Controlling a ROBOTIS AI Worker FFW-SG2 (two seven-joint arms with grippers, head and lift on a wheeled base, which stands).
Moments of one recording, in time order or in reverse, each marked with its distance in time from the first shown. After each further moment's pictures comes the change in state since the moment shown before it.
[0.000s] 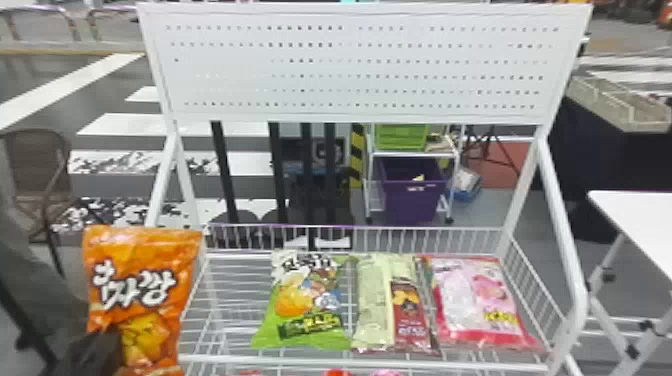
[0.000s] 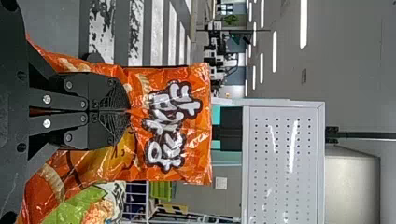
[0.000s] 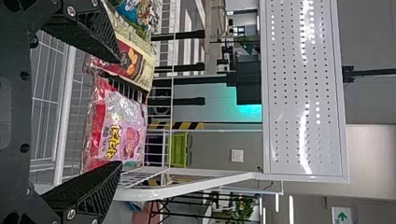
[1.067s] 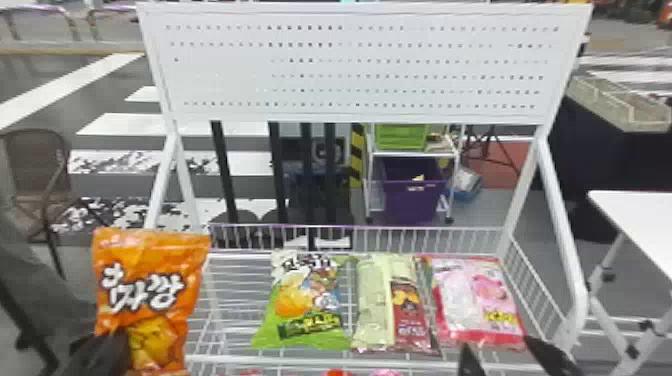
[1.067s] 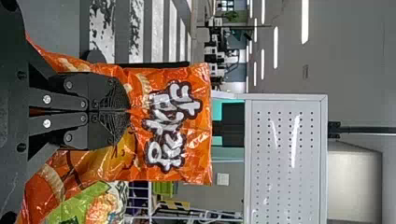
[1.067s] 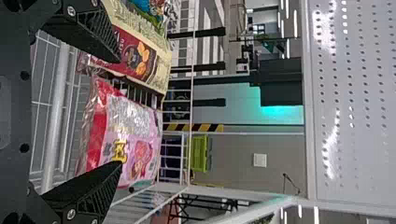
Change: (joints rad) left arm 0.003 0.000 -0.019 0.000 -0.021 0.000 -0.002; right arm -0.343 -0.089 0.161 0.168 -0.006 0.245 -0.138
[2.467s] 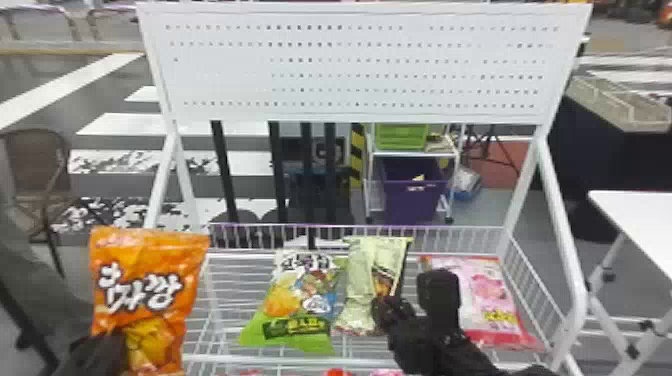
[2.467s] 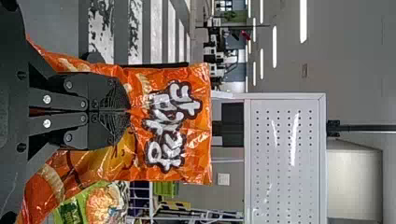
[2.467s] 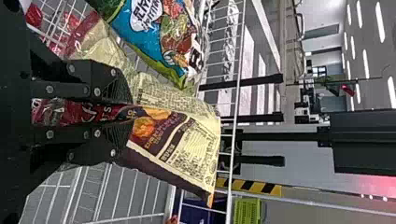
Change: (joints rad) left arm 0.010 0.004 0.008 -0.009 -0.005 -0.003 0.001; right arm -0.568 0.051 0.297 0.375 -0.088 0.380 -0.054
